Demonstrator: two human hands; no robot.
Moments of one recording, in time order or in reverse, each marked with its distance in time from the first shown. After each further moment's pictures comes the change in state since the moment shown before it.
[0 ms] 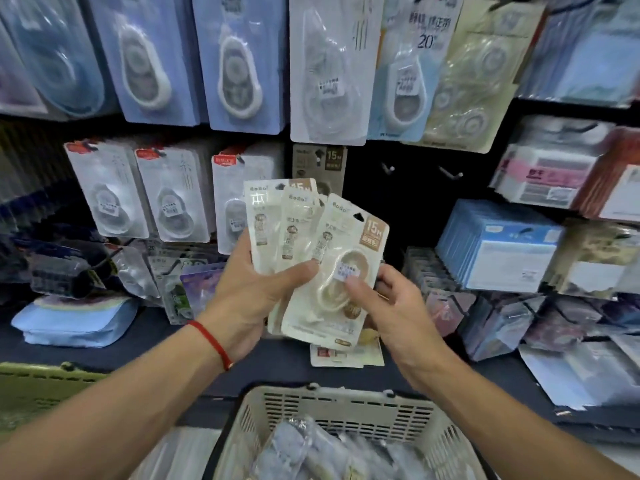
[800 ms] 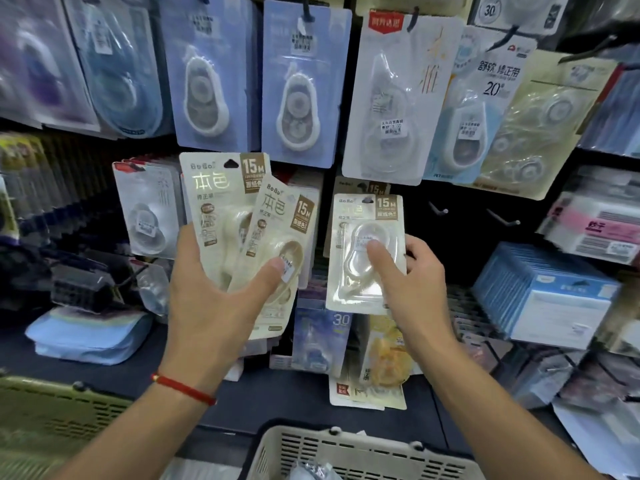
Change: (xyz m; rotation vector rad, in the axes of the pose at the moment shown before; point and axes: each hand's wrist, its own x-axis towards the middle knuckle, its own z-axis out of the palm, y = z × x) left_hand 0.001 0.037 -0.060 0.310 0.385 0.501; right_hand 0.081 -0.032 0.048 -0.257 0.271 -0.251
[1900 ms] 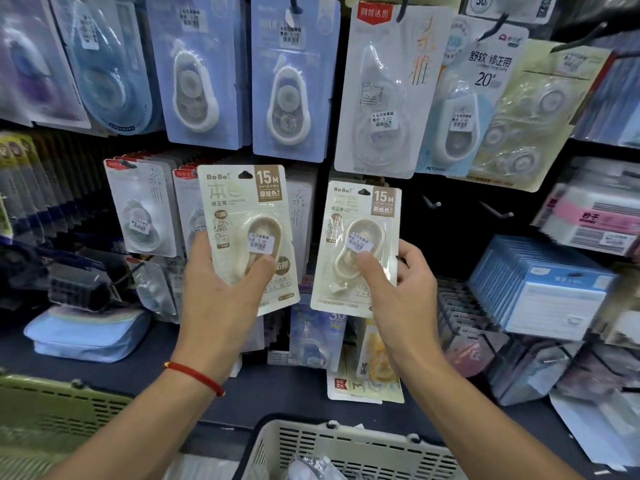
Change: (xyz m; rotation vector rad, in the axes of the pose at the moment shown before) left_hand 0.001 -0.012 0.016 -0.037 -0.008 -0.092; right_hand -0.027 0.000 0.007 0.226 -0.025 -0.019
